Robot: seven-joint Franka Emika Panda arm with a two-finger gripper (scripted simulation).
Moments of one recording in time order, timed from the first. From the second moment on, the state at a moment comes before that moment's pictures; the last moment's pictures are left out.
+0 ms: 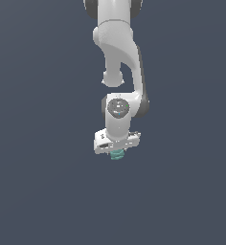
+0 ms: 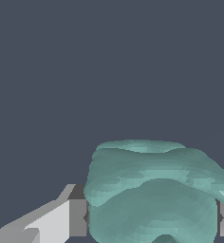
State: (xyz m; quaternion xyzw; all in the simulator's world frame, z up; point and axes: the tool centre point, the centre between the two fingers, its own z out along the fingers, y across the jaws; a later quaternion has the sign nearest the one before) arm 0.038 0.016 0.055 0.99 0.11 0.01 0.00
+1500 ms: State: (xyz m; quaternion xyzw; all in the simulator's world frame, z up) arm 0.101 0.136 0.480 0.95 0.06 0.31 0.05
